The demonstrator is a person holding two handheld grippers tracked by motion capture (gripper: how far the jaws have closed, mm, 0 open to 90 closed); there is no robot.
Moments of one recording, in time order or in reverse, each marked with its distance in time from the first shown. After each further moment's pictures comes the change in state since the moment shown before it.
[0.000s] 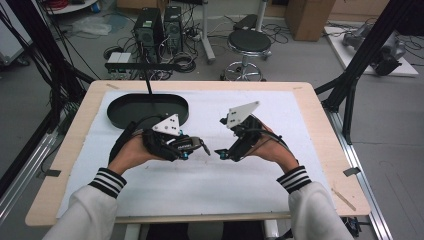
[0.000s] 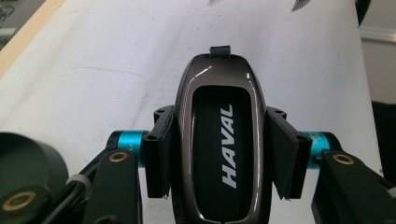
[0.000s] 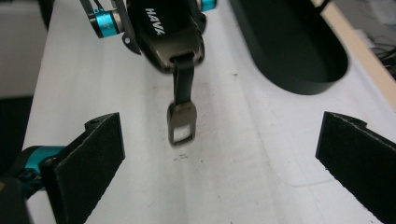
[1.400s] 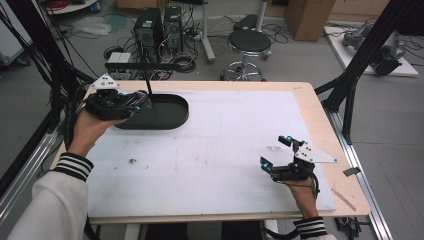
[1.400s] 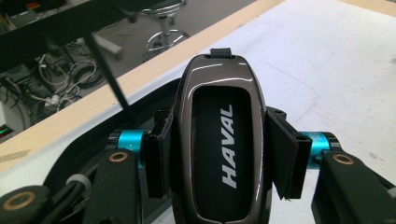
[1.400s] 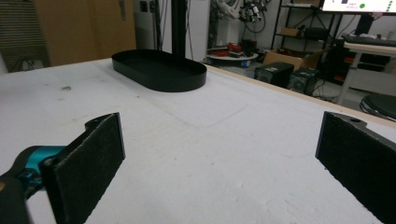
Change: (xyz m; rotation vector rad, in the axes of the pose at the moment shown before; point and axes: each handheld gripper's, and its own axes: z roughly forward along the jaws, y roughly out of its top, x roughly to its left) left arm 0.084 -0.043 -0.103 -0.110 0.462 -0.362; right arm 0.056 -0.160 -0.060 -0.466 -0.476 0.361
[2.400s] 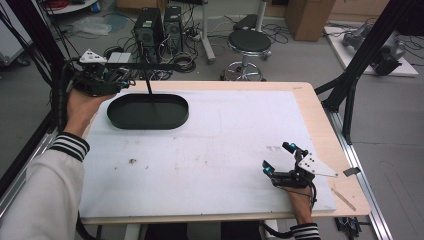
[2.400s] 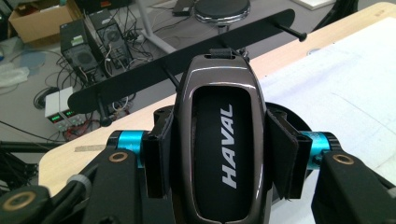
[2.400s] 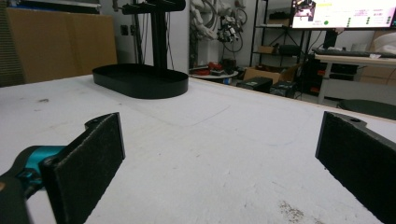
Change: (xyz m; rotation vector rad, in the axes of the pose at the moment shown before) left arm 0.042 0.036 -0.001 -0.014 0.219 -0.074; right arm 0.002 -0.034 -0.007 -0.100 -0.080 0.039
